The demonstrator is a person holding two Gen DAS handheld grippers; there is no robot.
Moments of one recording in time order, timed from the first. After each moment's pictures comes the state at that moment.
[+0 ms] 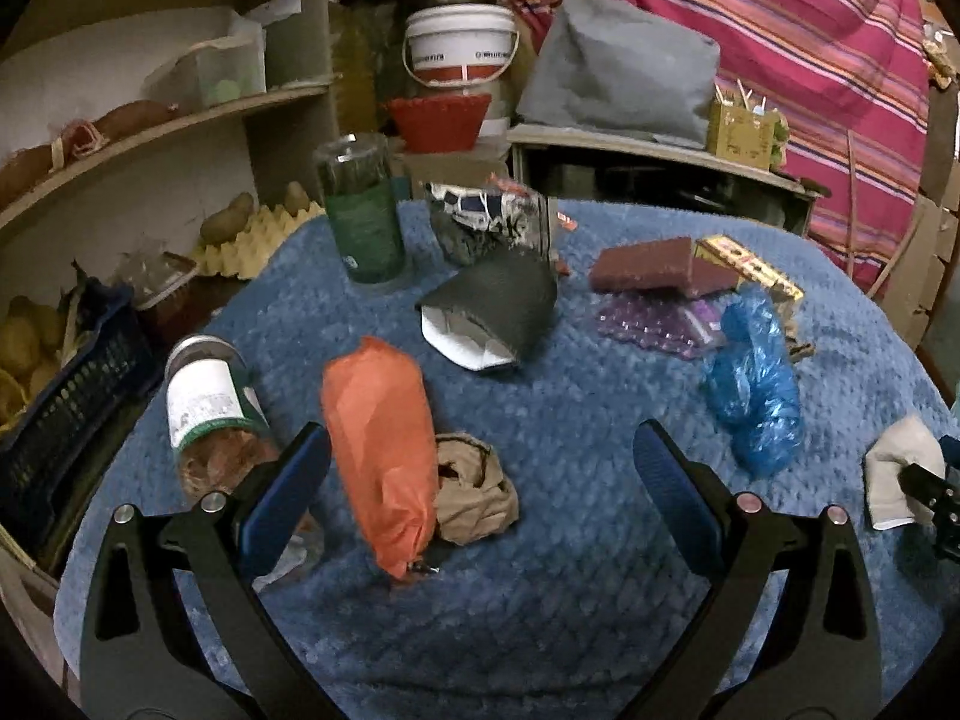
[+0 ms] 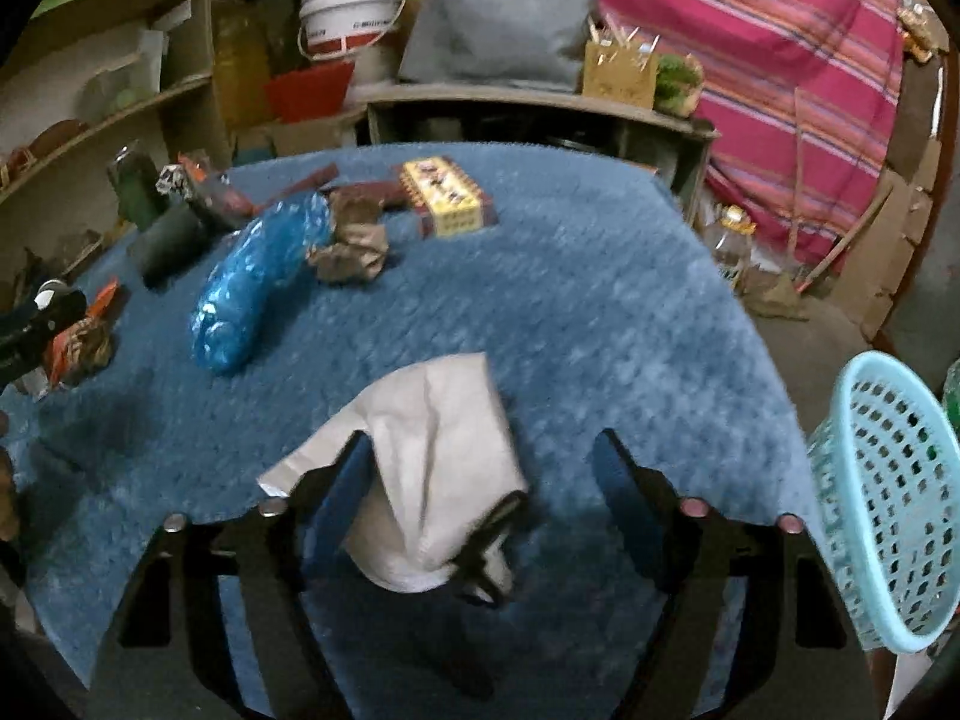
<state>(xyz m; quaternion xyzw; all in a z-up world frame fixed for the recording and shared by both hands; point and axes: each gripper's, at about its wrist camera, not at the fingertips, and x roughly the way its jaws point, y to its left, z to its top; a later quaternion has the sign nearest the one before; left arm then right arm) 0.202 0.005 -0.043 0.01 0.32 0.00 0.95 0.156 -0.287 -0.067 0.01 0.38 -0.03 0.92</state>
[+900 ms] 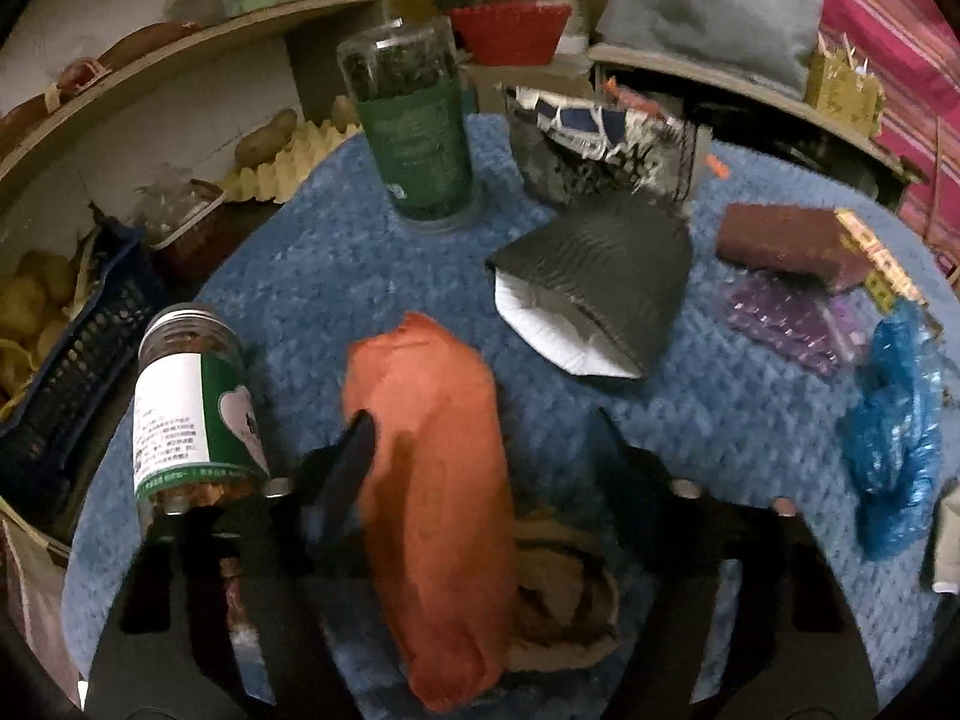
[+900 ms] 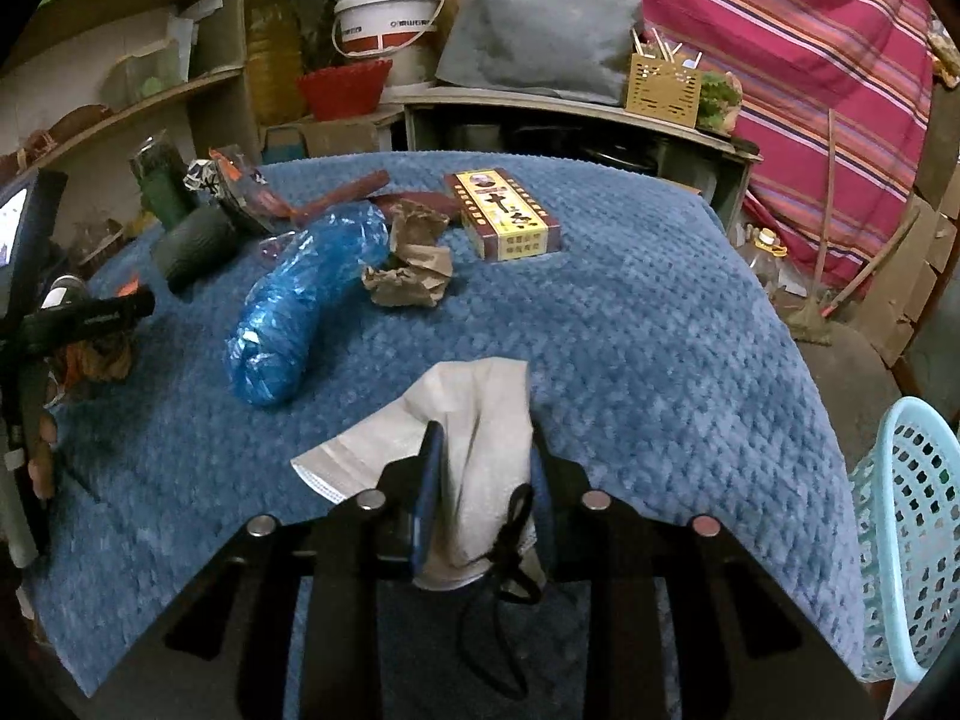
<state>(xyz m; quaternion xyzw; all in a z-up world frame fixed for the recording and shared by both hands) 0.282 0.027 -0.072 0.00 0.42 0.09 0.90 0.179 -0.255 -0.064 -0.01 0.37 0.00 0.93</state>
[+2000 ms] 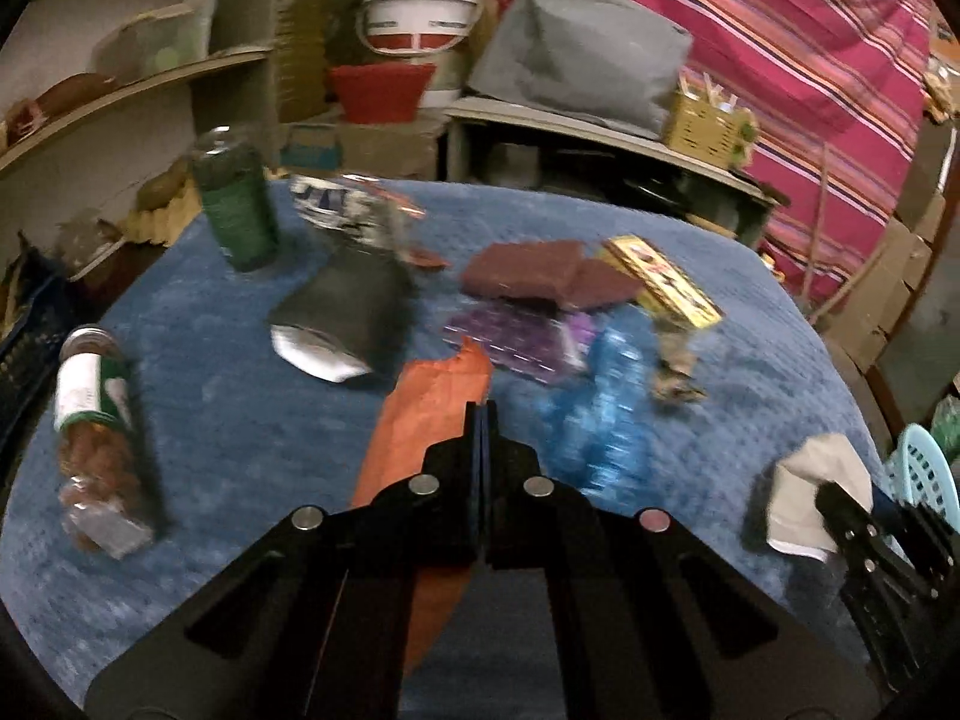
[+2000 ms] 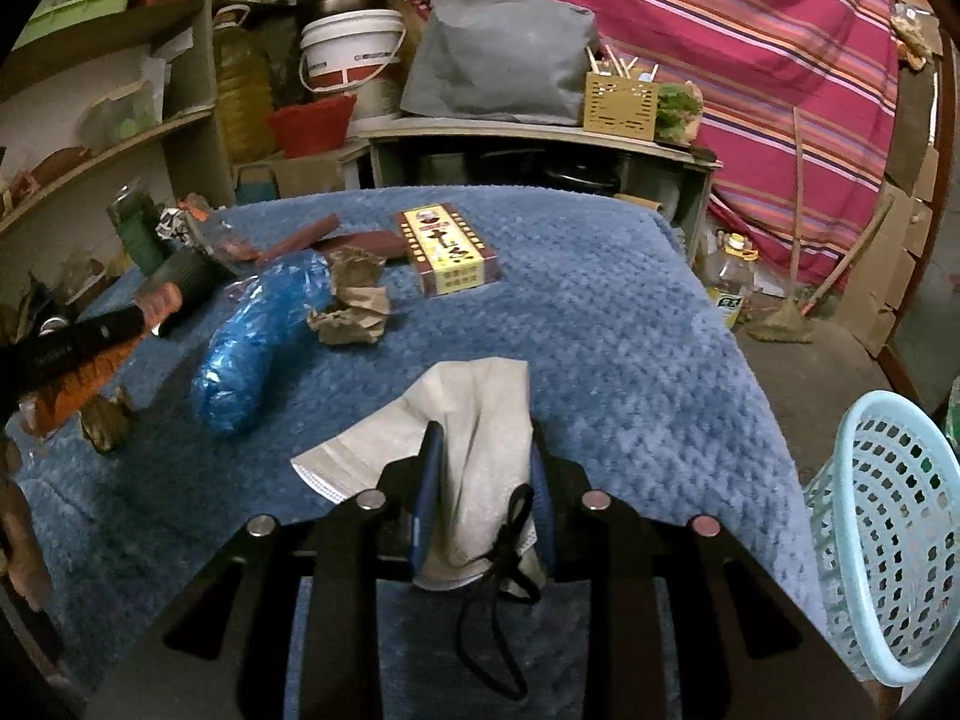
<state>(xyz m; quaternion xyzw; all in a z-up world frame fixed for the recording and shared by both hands) 0.228 -0.076 -0.029 -0.04 0.36 -0.04 0.93 0.165 -0.290 -0.049 0.01 0.34 -0.03 0.94</state>
